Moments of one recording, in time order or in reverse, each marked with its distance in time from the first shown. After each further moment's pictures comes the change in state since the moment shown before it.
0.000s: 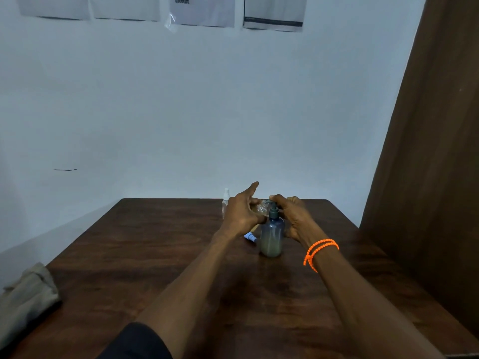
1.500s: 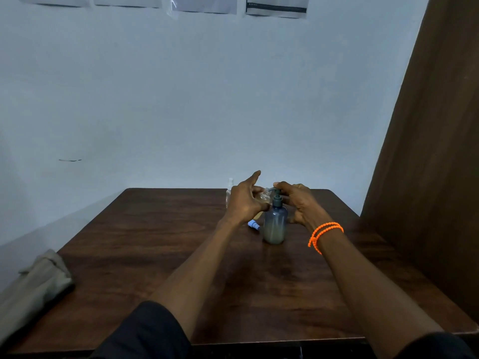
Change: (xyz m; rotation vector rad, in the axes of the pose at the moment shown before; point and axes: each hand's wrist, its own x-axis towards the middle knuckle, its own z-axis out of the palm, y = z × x) left_hand -0.006 0.006 -0.003 -0.012 0.031 -0.019; right_hand -0.010 -0.011 -0.005 -0.036 -0.001 0.043
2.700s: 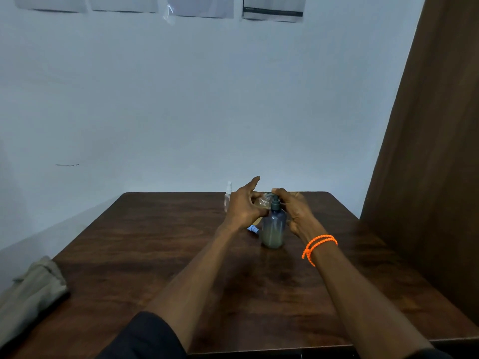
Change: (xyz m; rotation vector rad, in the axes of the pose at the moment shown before) left_hand 0.002 -0.009 0.005 -0.066 -0.028 0.005; right_hand 0.016 0.022 0.002 0.111 0.012 -0.101
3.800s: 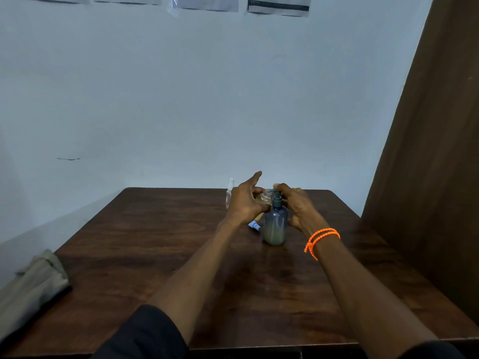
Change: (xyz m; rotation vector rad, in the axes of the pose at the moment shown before) left_hand 0.004 -0.001 -0.002 0.021 0.020 -0.021; right_hand 0.003 -0.005 0.002 -0.005 -0.013 0.041
